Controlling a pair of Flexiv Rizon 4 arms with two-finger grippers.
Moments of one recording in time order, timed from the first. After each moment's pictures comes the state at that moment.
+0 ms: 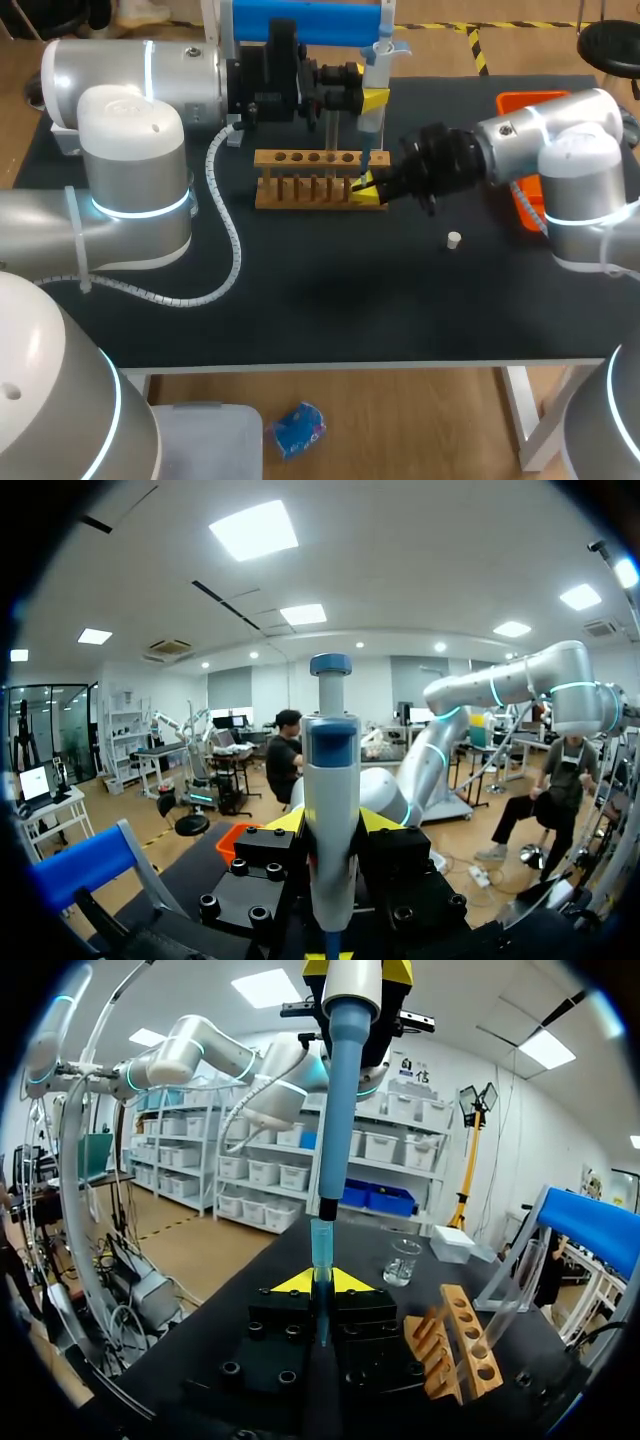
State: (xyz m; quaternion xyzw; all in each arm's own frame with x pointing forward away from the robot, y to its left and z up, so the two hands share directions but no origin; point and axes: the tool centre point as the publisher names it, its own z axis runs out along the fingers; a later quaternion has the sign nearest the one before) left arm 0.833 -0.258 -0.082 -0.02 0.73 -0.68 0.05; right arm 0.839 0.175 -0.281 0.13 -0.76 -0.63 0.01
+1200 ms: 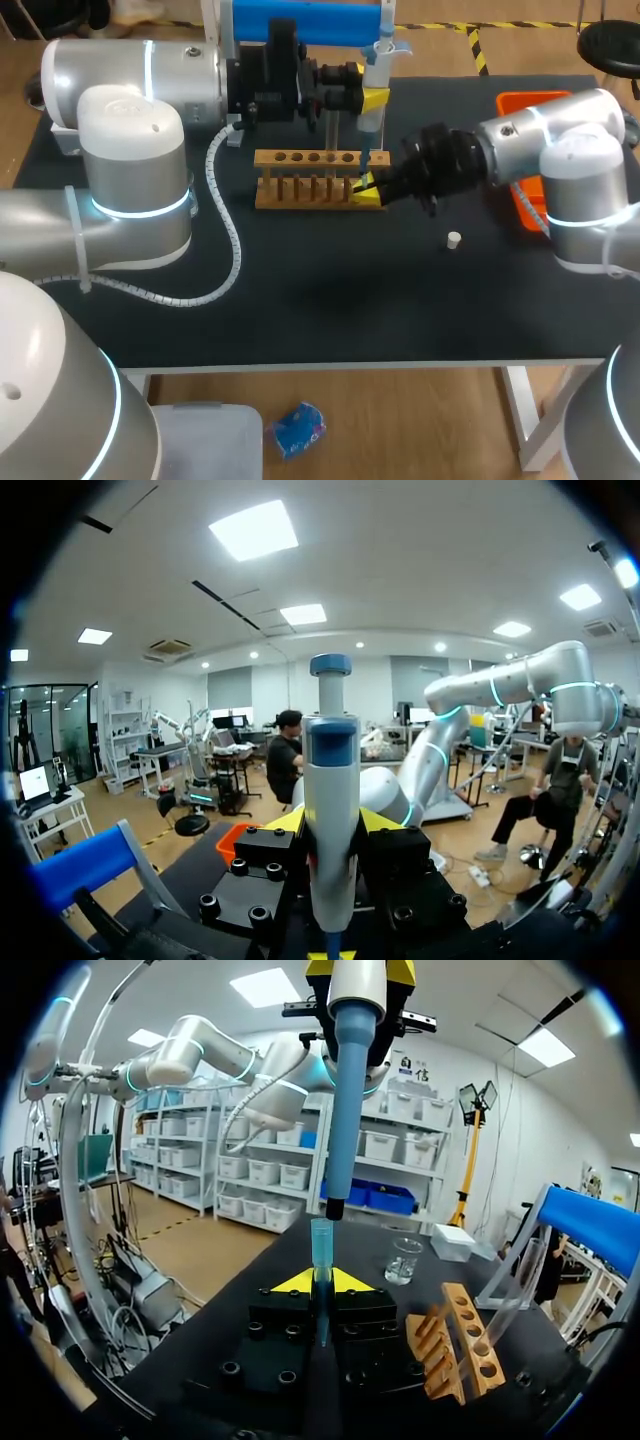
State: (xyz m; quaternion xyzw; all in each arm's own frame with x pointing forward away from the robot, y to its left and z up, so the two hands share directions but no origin) left arm 0.833 -0.258 -0.082 -0.02 0.73 -0.68 0.05; right arm 0.836 0.174 -0.281 0.13 -0.77 -0.63 0.01
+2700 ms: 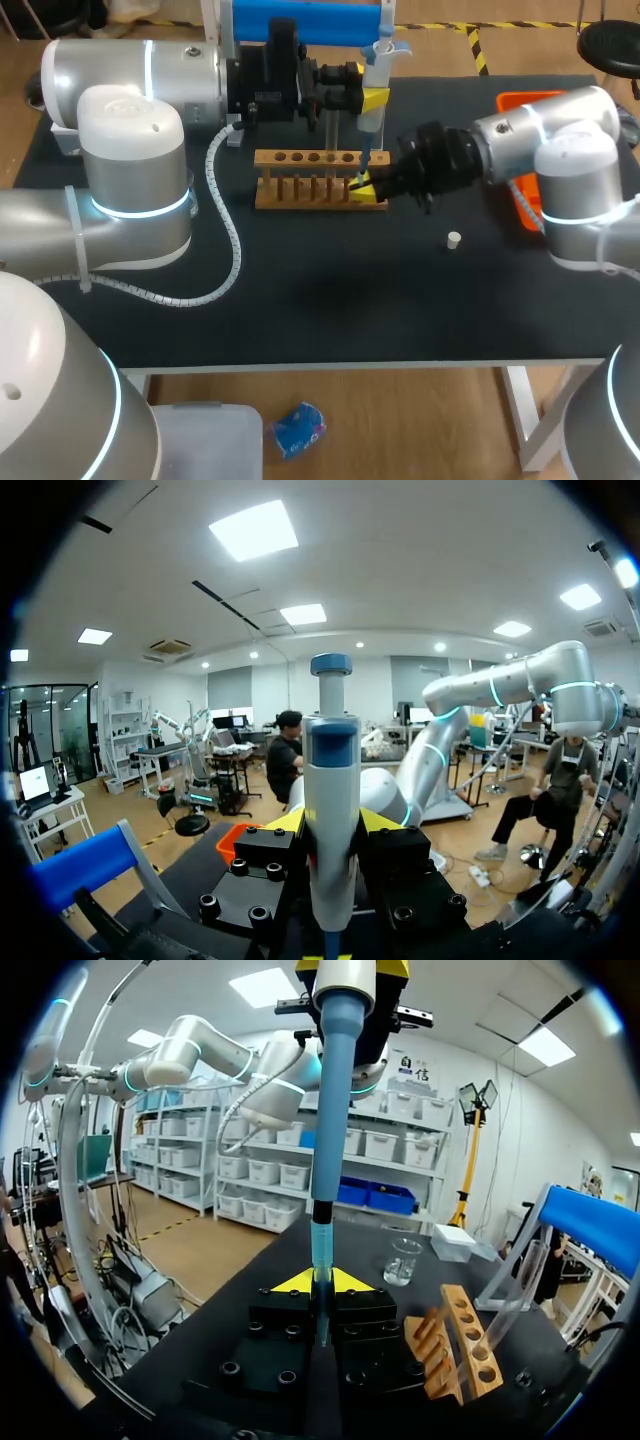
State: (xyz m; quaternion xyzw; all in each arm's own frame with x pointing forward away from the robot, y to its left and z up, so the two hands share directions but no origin) left arm 0.833 -0.258 -0.082 -0.02 0.73 -0.68 0.05; right arm 0.840 0.179 -0.282 0.13 -0.77 -0.63 0.02
